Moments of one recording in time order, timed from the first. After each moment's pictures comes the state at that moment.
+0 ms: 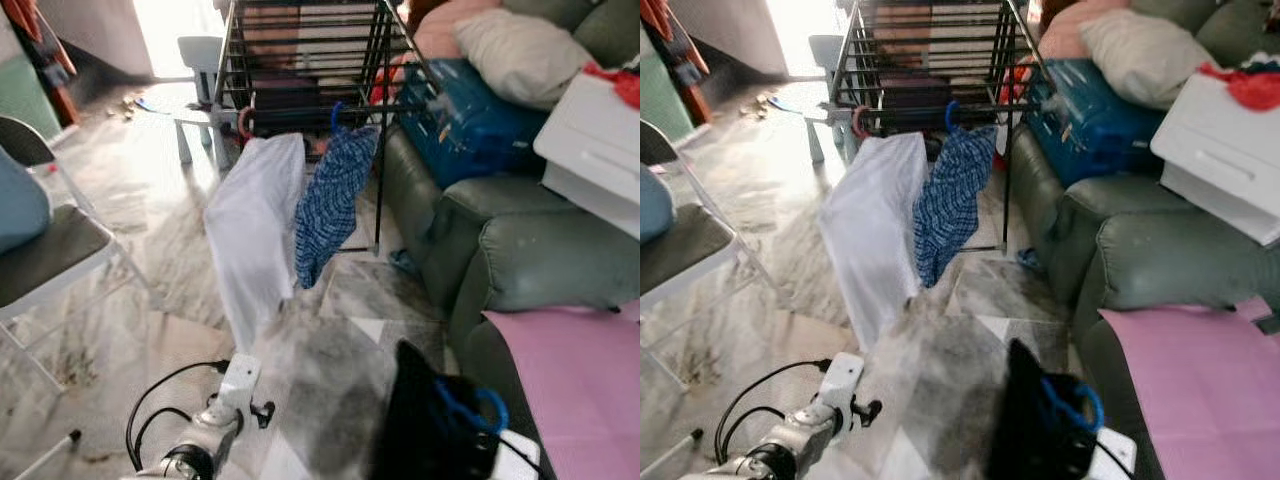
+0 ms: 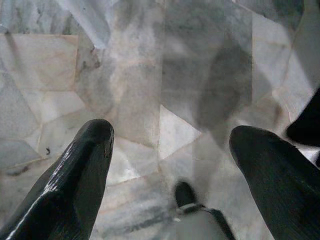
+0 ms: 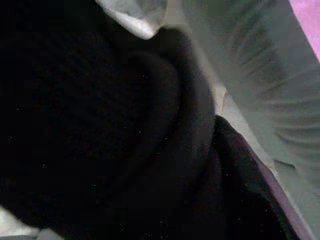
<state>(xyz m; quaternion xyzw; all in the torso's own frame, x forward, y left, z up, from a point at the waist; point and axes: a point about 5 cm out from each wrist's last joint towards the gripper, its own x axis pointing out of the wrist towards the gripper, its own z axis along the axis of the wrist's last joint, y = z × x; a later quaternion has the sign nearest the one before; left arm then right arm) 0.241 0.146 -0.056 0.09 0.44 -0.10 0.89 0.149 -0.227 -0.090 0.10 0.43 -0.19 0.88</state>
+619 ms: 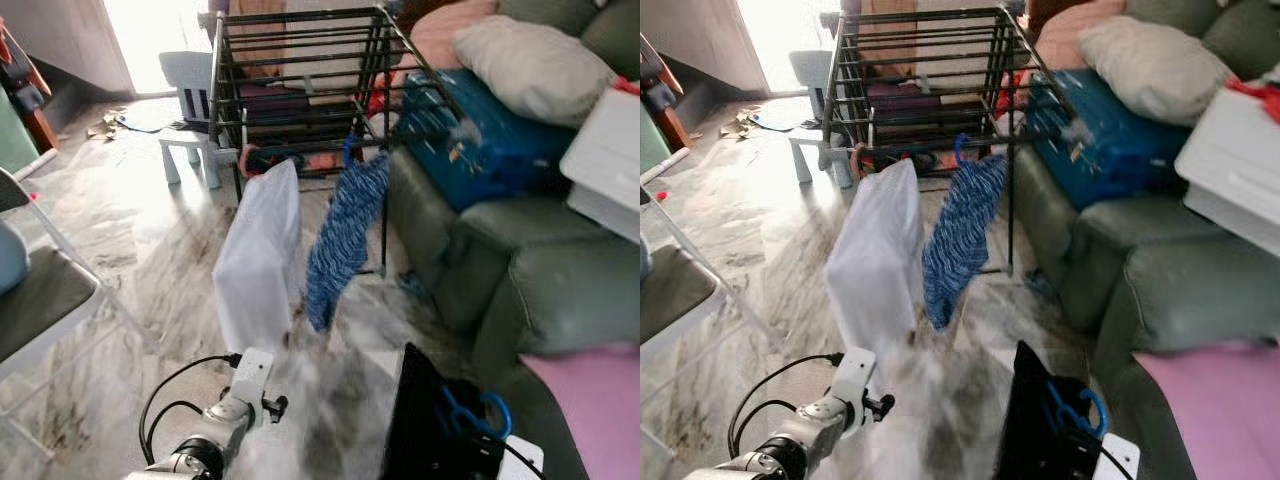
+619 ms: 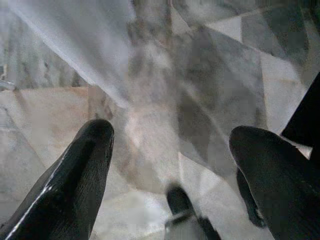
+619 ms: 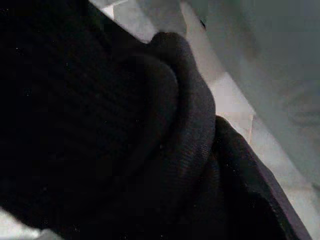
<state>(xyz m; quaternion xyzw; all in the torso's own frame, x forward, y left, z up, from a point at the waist) 0.249 0.130 -0.050 0.08 0.42 -0.13 0.89 0.145 -0.228 -0.090 0.09 0.42 -0.20 0.88</state>
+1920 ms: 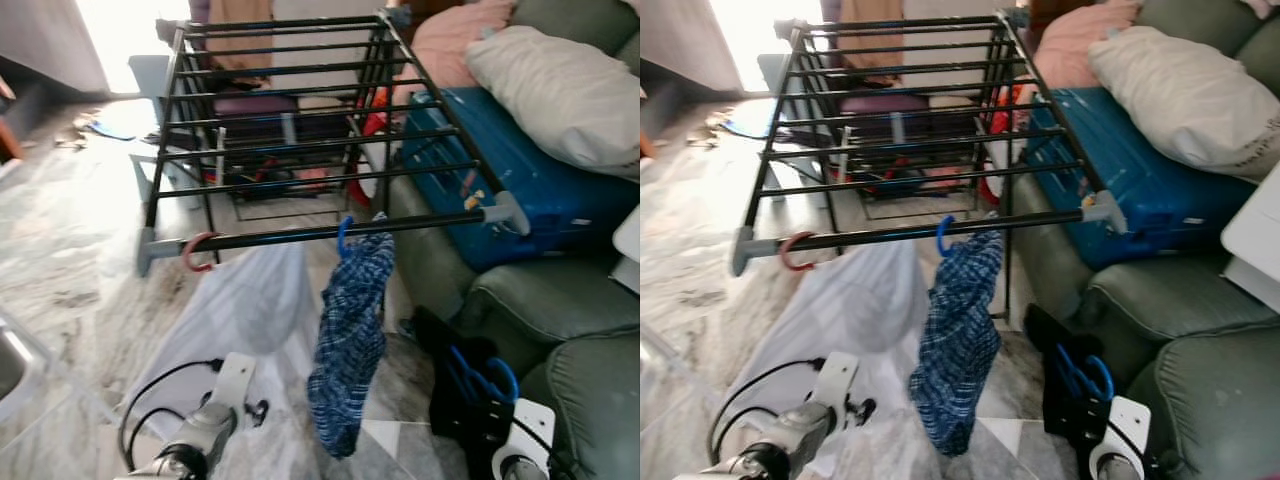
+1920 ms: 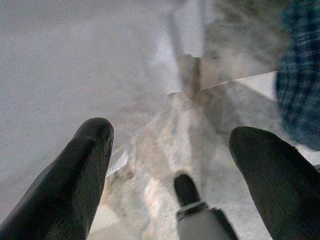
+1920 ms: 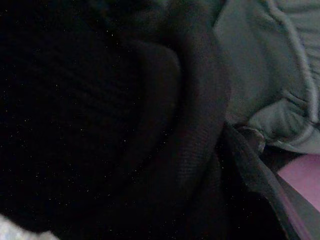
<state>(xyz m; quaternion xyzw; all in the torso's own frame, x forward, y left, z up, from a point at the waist) 0.238 0.154 -0.057 0.09 0.44 -0.09 0.89 0.183 -0.251 -0.063 0.03 0.34 -0.21 0.92</state>
